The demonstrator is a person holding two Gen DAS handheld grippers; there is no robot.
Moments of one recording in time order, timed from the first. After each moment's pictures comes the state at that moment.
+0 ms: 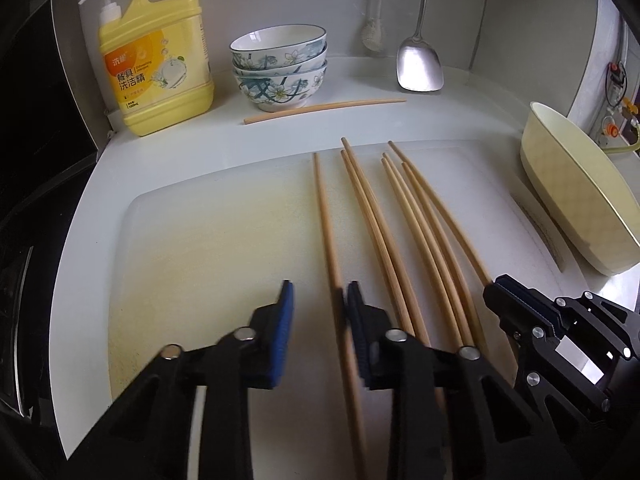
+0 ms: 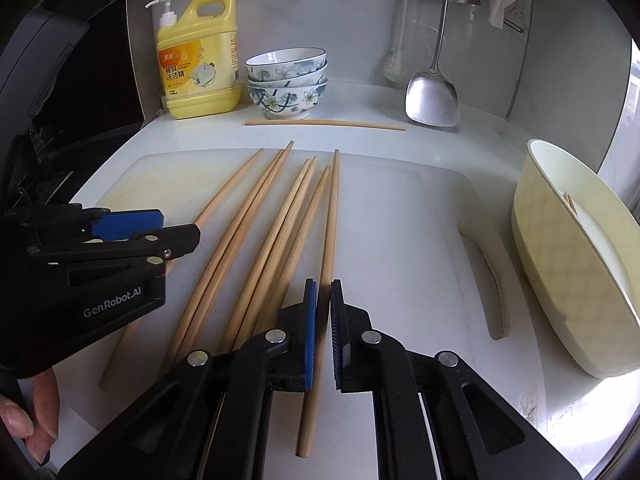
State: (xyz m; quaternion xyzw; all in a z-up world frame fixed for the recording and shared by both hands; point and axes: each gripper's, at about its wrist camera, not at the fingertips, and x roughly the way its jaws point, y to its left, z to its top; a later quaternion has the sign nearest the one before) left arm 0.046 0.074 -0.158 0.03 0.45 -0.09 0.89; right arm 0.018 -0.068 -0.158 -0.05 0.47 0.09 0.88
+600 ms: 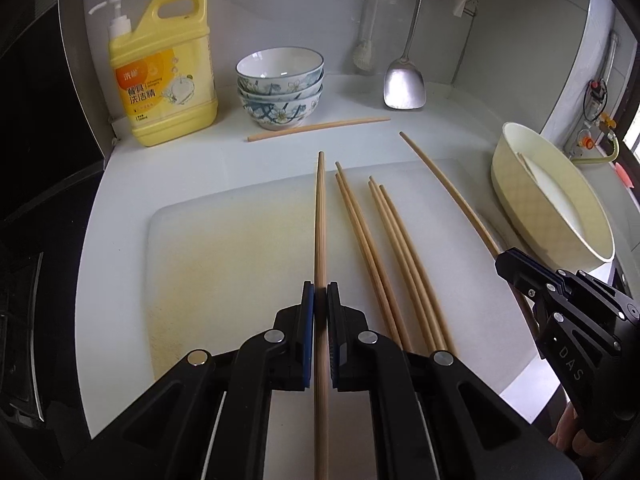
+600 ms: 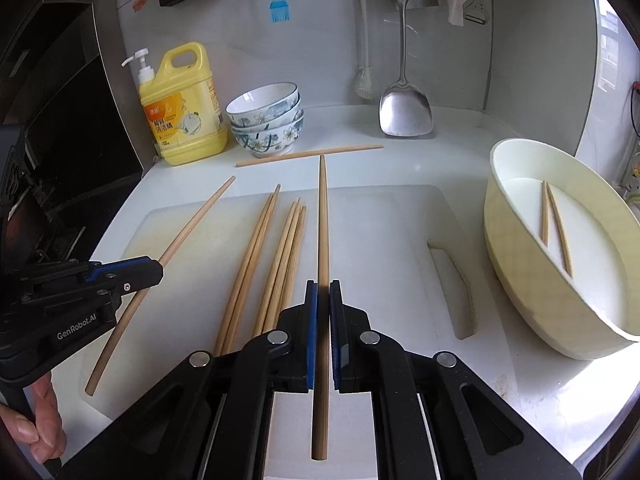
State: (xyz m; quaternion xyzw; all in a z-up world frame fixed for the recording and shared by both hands) left arm 0.031 0.098 -0.102 0.02 0.46 -0.12 0.88; right arm 0.015 -0.088 -0.095 0.02 0.46 0.06 0.88
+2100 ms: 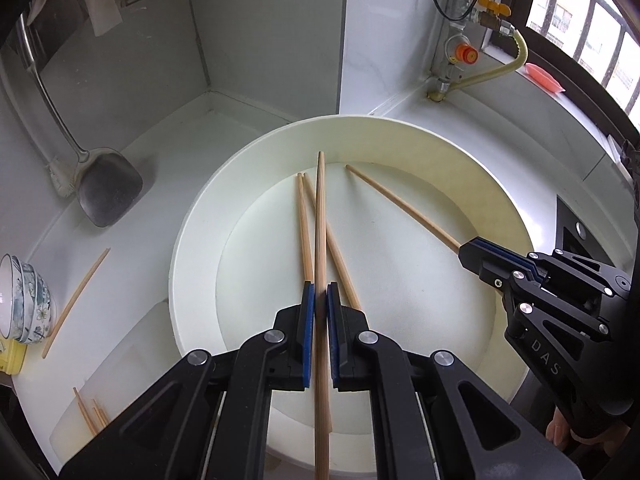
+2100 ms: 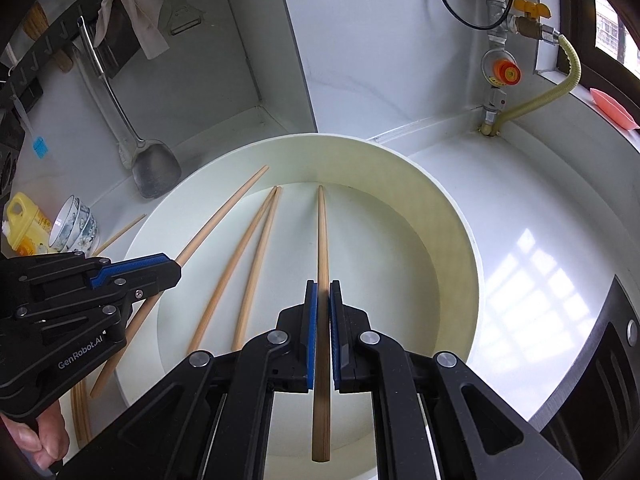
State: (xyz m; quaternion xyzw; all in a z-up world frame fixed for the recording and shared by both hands) left arm 0.111 -0.259 -0.085 0.18 0.47 -0.32 0.80; right arm 0.057 -0.390 -0.090 0.13 0.50 -0.11 0.85
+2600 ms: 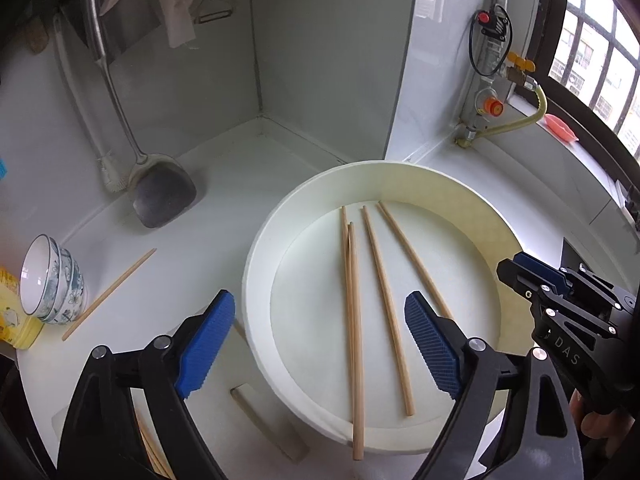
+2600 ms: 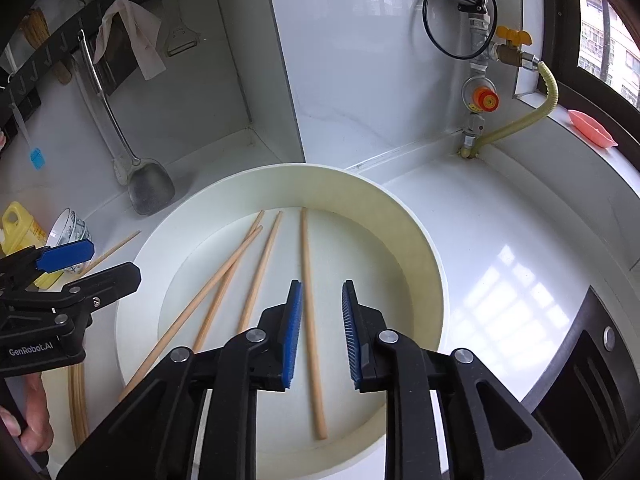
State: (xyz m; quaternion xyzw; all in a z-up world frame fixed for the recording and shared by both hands) left arm 0.114 -0.212 -0.044 0.13 0.43 -0.28 0.85; right arm 0.048 -0.384 -0.057 0.11 0.47 -0.14 0.86
